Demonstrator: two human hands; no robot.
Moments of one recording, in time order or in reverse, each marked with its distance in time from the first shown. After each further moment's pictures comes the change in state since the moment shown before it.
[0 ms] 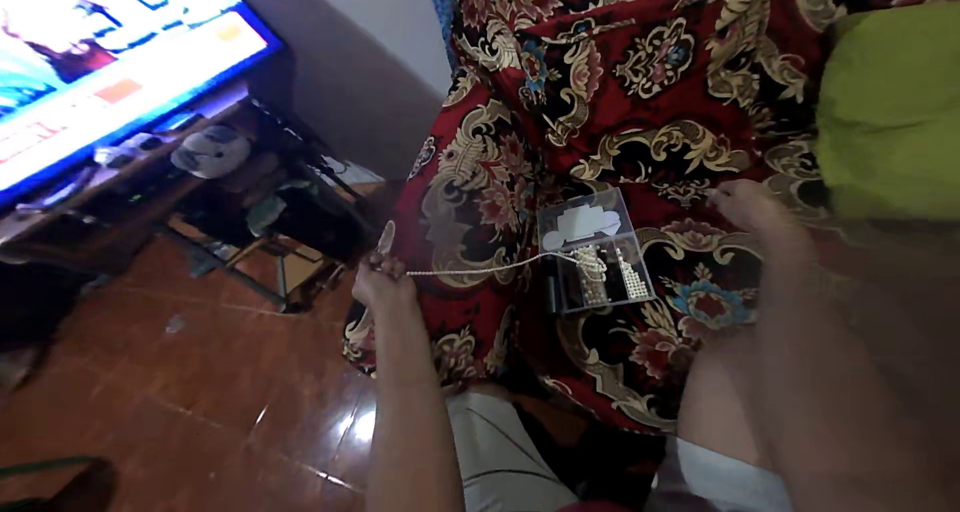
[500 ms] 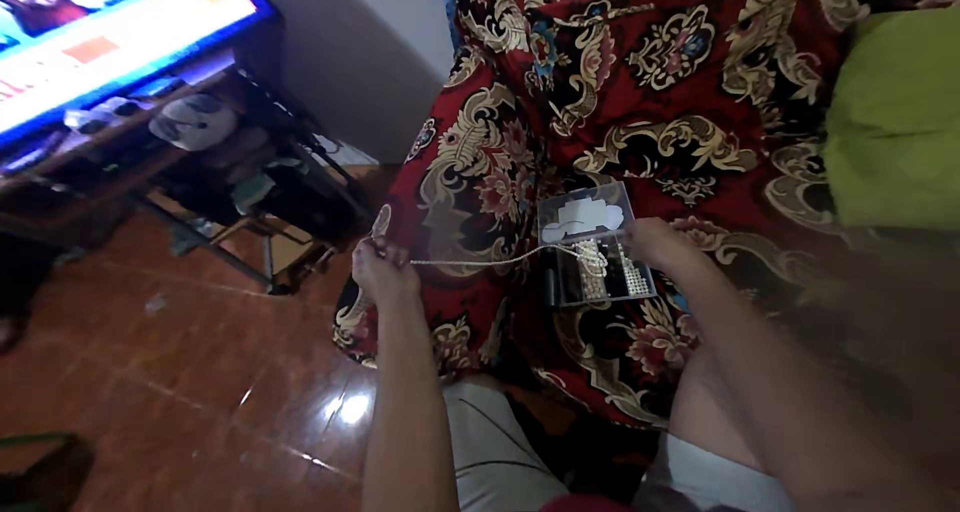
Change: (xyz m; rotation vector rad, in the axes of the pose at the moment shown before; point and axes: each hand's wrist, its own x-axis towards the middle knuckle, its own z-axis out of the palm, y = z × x) left_hand -0.003 -0.011 -0.009 0.088 -0.161 0.139; right_hand -0.031 -0.076 0.089 -0.242 -0.317 -0.253
